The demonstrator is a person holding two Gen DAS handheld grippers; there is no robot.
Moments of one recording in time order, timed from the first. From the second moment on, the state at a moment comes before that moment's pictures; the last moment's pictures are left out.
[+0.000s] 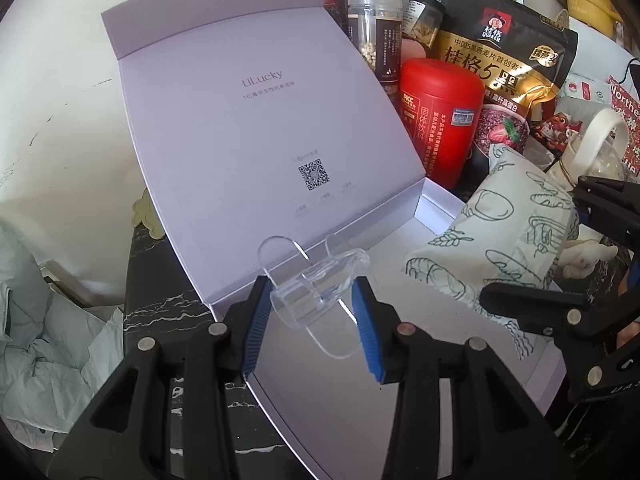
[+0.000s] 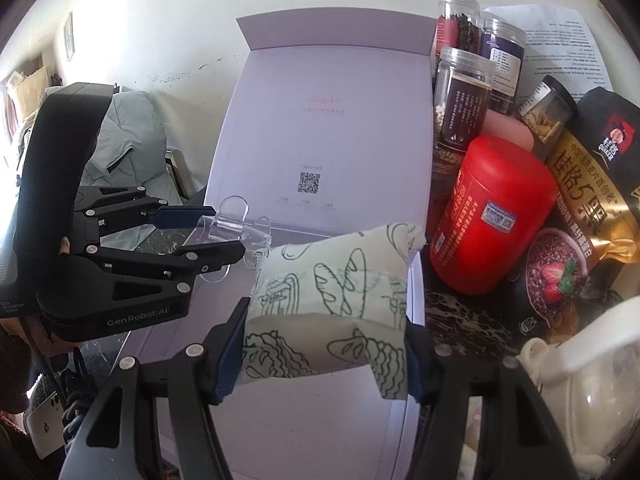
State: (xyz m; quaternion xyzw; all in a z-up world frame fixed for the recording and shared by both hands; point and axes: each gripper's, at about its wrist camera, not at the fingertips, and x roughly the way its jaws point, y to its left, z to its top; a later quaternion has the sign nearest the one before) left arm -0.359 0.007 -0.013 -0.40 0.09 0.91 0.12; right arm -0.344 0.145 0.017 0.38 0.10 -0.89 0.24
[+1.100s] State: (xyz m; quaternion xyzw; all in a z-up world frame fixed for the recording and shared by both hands) left arm -0.390 0.025 -0.039 -0.45 0.09 0.89 0.08; right arm -0.380 0.145 -0.013 0.41 0.10 -0.87 0.23
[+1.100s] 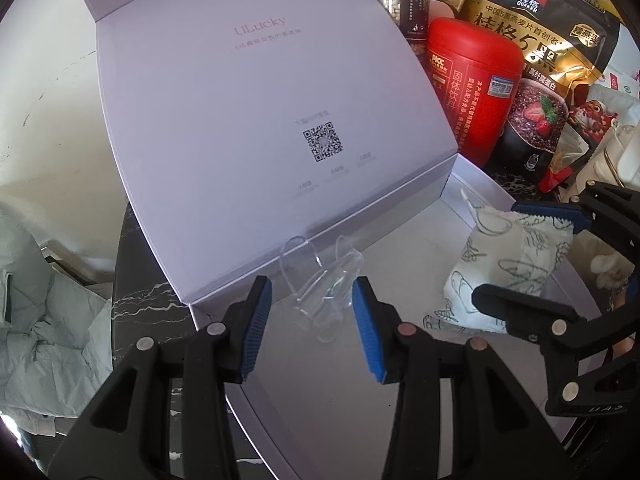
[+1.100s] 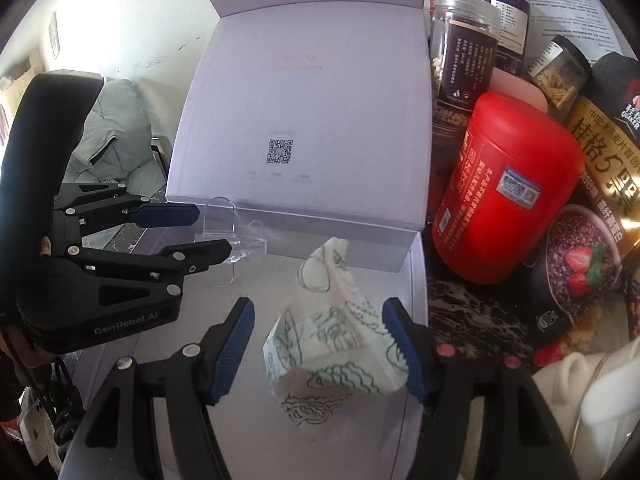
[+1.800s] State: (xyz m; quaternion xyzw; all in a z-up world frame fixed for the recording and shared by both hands) left arm -0.340 0.014 0.020 -0.40 0.09 0.91 0.06; right arm -0.325 0.157 0.051 0.36 0.12 -0.90 0.20
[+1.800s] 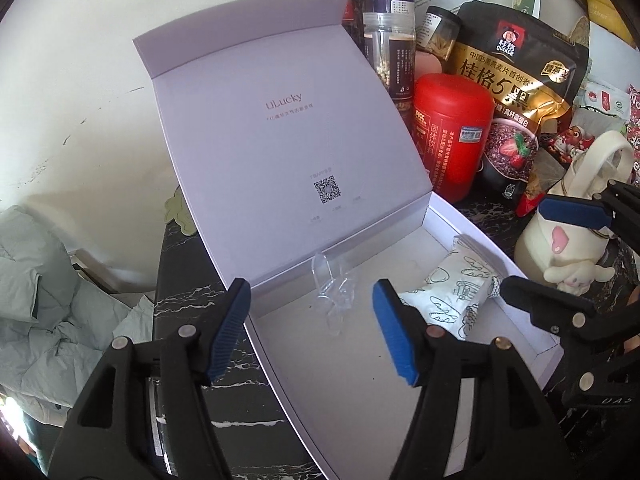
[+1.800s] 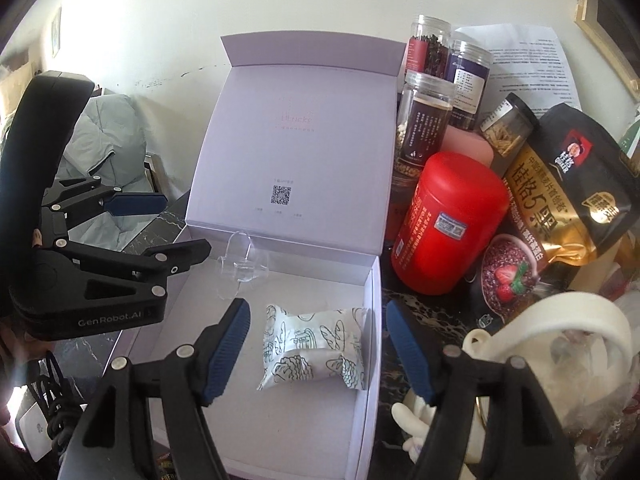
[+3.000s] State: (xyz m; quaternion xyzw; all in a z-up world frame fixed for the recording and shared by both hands) left arm -0.209 0.010 0.110 -0.31 0.09 0.95 0.03; right arm -0.203 0.170 0.143 0.29 0.12 -0.94 0.15
